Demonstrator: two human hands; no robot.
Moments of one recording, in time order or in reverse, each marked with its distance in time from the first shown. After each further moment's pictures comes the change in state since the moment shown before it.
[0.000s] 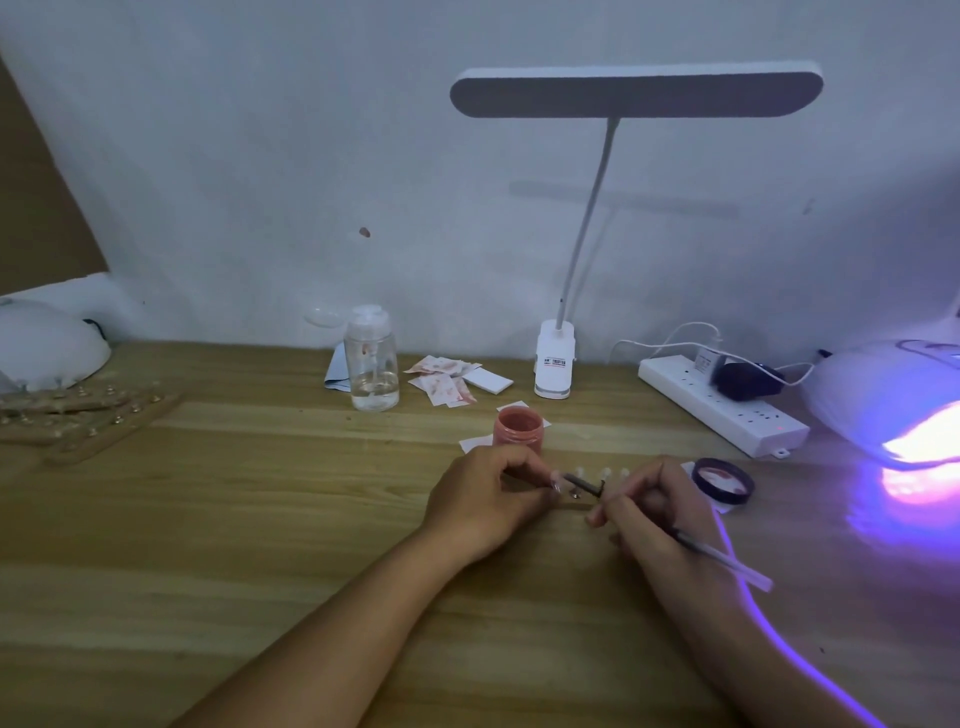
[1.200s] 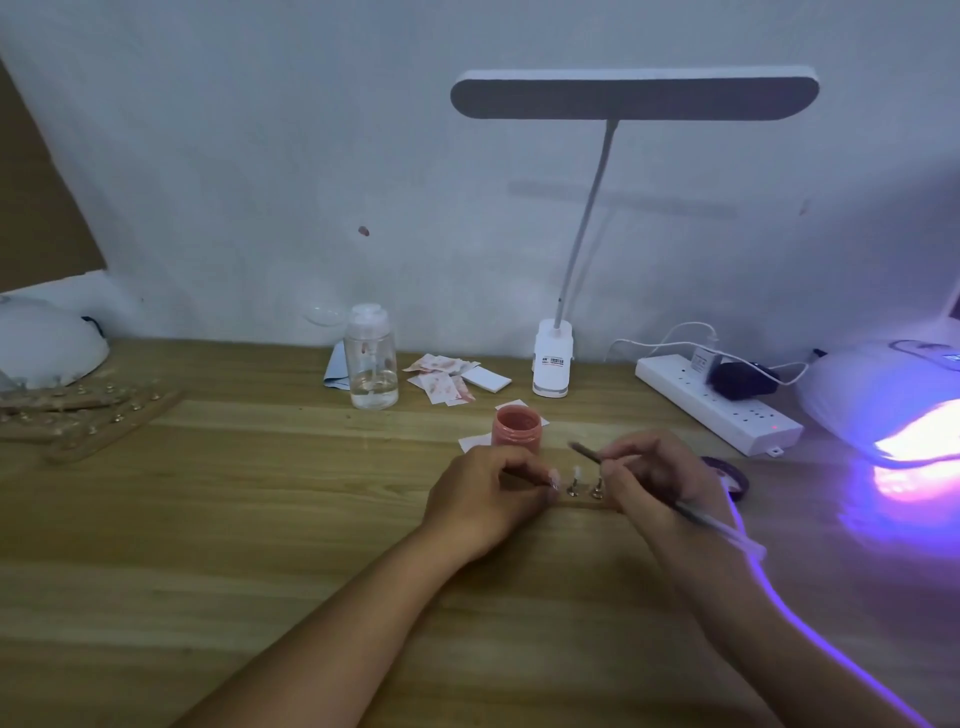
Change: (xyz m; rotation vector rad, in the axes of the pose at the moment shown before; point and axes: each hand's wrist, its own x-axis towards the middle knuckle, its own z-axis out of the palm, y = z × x) left_hand -0.003 0.003 -0.001 0.003 -0.003 -0.022; right_hand 0.009 -0.019 -0.005 -0.057 -0.001 -0.085
